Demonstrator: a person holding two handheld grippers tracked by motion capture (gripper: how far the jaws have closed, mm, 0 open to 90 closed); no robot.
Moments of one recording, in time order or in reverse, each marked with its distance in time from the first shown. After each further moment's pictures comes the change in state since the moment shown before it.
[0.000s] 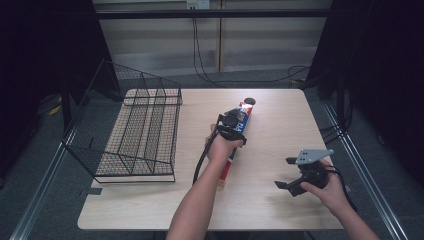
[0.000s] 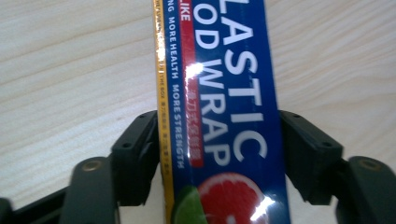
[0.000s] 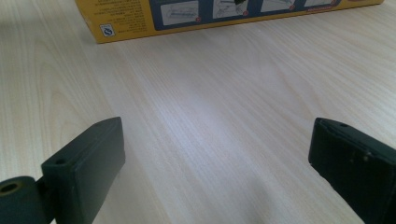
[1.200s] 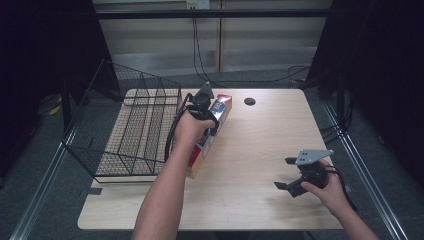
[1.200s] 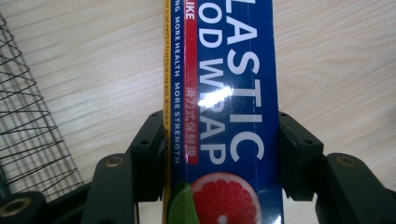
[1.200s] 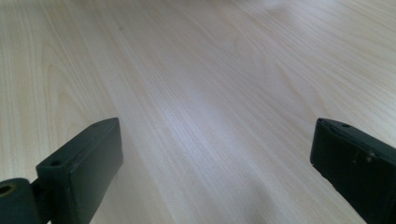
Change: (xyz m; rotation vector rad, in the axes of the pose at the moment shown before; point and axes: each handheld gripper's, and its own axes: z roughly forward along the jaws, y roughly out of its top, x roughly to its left) left arm 0.056 0.003 -0.125 0.119 0.012 -0.081; right arm 0.001 0.001 0.001 -0.013 0.017 -0.007
